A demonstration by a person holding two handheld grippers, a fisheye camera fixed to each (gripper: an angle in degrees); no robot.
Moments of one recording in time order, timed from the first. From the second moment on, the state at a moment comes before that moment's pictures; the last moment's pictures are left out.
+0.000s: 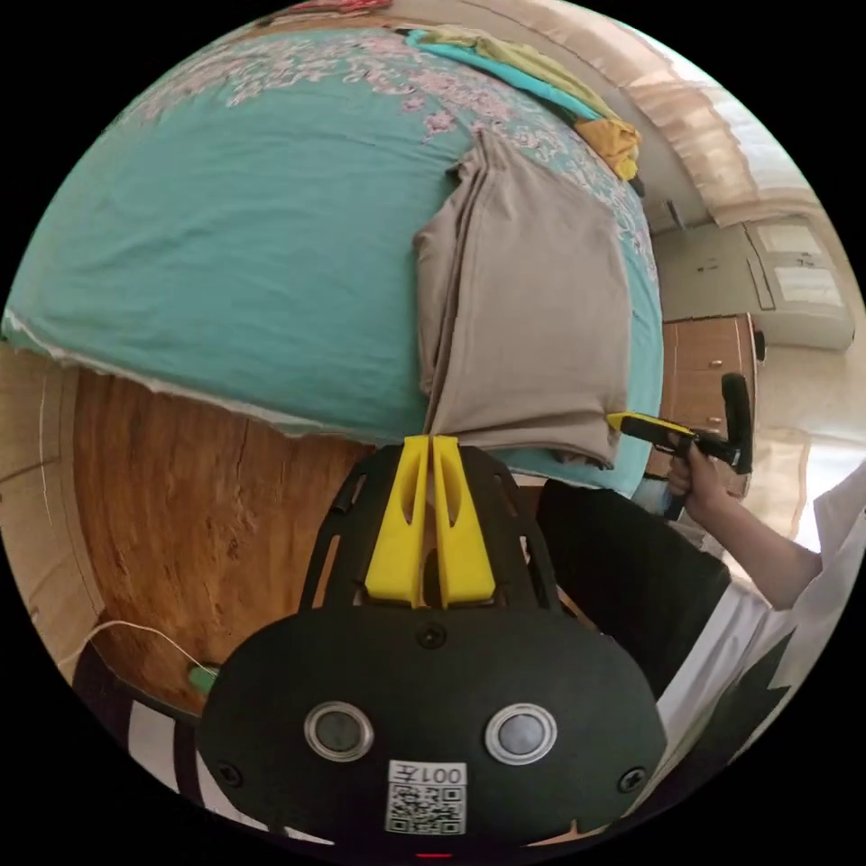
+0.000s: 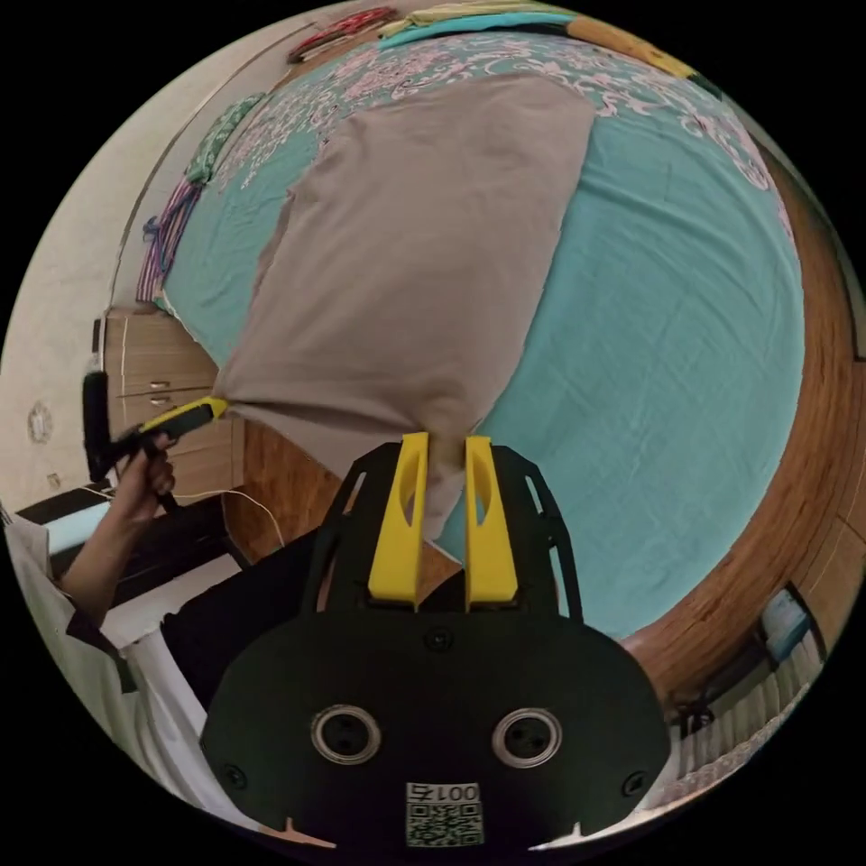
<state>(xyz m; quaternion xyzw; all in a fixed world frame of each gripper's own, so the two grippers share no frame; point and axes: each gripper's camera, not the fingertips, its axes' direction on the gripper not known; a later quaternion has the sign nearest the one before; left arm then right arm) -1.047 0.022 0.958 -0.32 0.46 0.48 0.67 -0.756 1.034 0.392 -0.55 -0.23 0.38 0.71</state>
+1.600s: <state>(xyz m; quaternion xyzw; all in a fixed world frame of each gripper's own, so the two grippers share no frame) -0.757 0.022 0.887 -0.19 0.54 0.58 0.58 -0.668 1.012 0.524 -0.41 -0.19 0.20 0.87</state>
